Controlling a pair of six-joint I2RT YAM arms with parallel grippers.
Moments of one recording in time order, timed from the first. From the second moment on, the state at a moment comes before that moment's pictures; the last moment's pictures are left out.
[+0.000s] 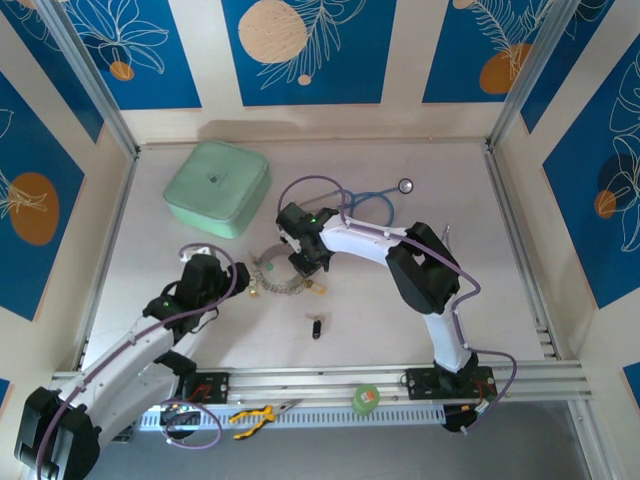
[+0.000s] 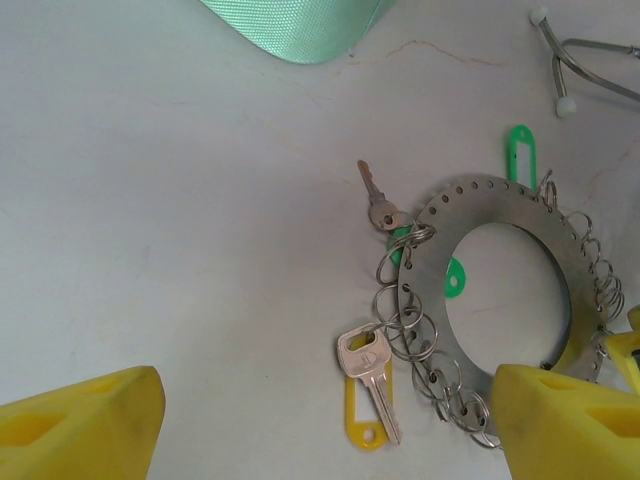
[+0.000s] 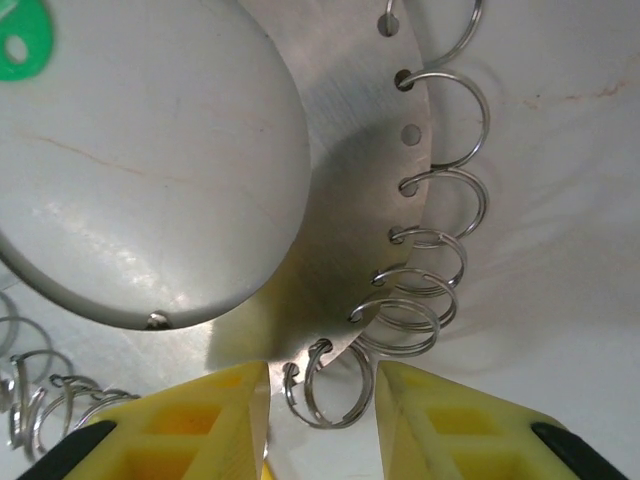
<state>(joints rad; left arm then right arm) -0.46 0.81 0.40 -0.36 -0.18 -0.71 0.85 2.07 1.55 -0.84 0.06 0.10</state>
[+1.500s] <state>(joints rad) -0.46 0.77 0.40 -0.36 -0.21 -0.70 0.75 2.00 1.47 -0.84 -0.13 0.10</state>
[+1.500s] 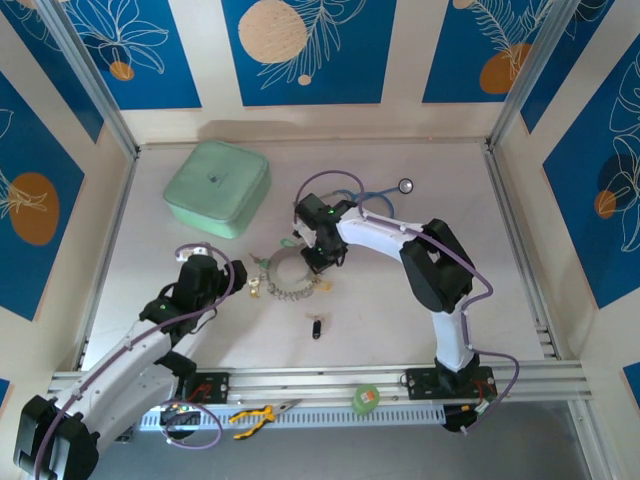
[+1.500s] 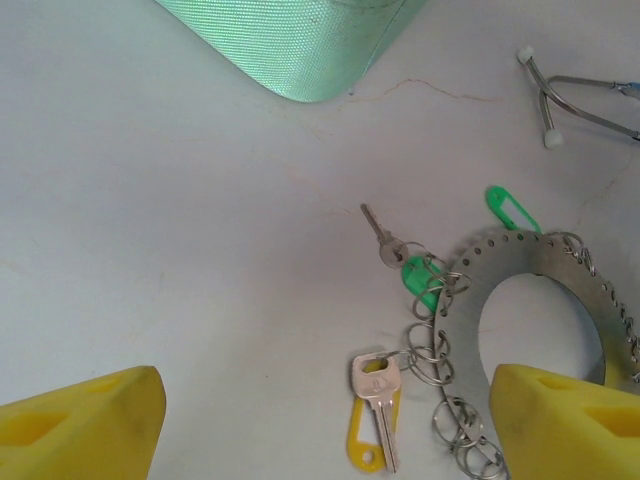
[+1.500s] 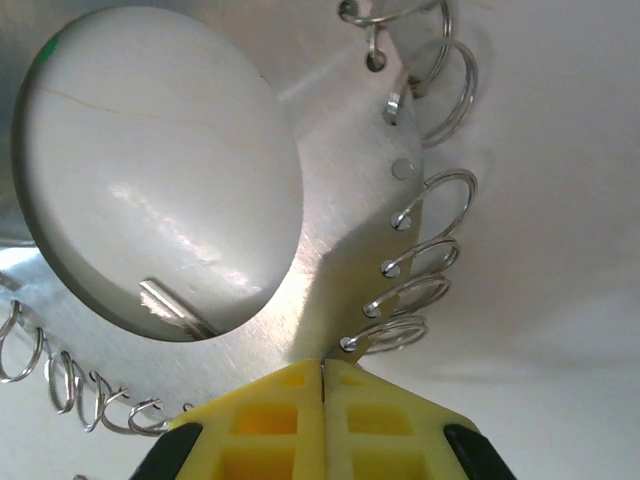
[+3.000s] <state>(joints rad) -0.46 0.76 0.40 -0.35 -0.22 -0.70 0.73 2.03 1.45 -0.81 -0.18 0.13</state>
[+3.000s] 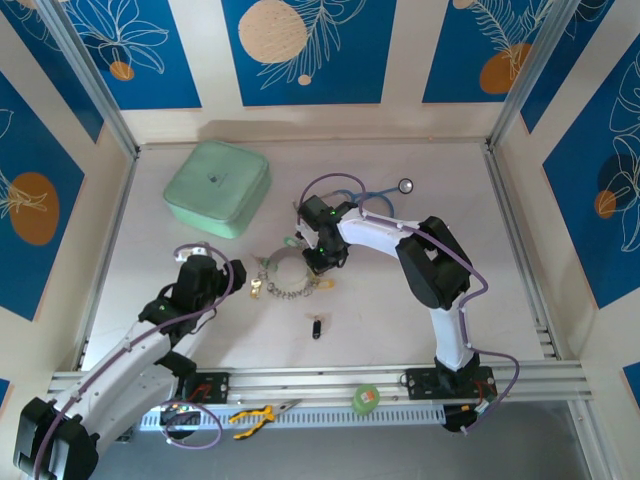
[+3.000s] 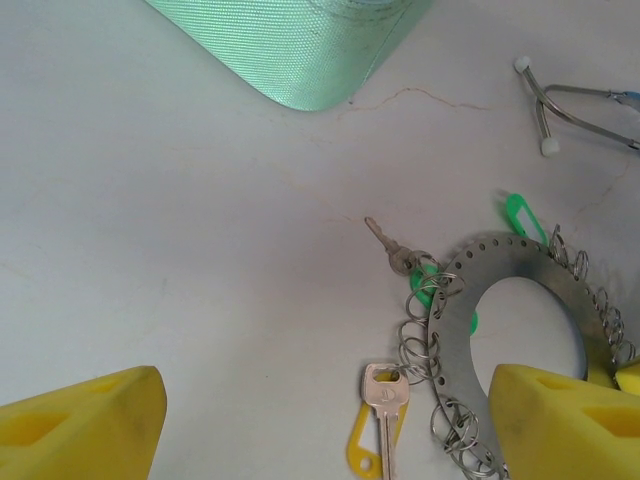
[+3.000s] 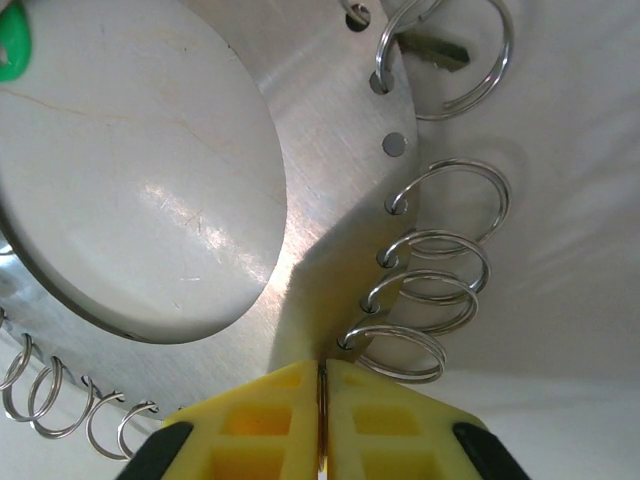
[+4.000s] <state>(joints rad) -0.46 0.89 0.45 0.04 0.17 0.19 0.77 1.71 1.24 -0.49 -0.23 -0.13</state>
